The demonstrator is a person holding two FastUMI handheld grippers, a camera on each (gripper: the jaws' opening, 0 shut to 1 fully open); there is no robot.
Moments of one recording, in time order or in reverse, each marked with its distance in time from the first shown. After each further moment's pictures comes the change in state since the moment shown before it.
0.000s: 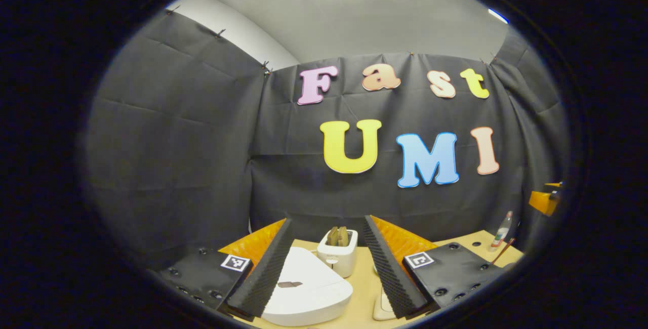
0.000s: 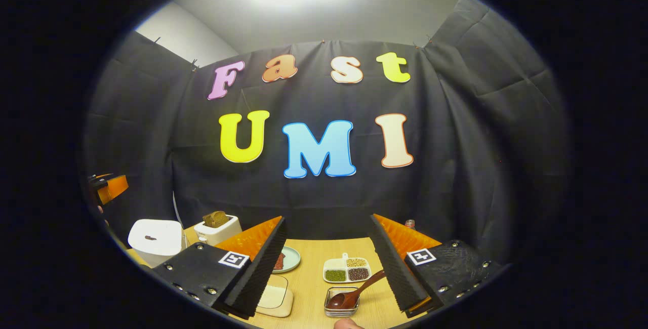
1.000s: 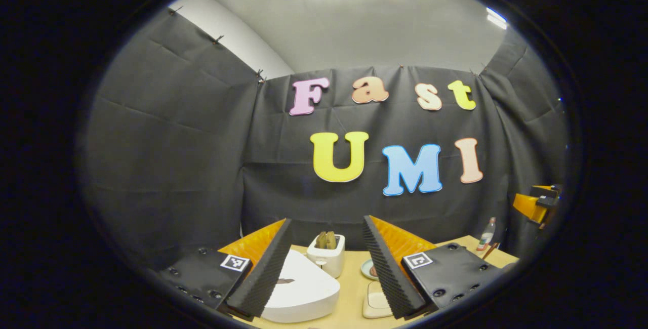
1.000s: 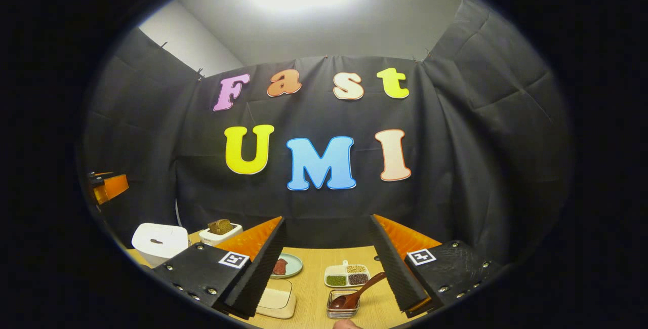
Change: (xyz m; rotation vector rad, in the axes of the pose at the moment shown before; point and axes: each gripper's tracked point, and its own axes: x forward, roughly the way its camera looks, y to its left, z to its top) left arm -0.032 -0.003 0.019 0.004 -0.043 -0.063; right arm -0.028 0.008 0.020 -0.010 -0.066 -0.009
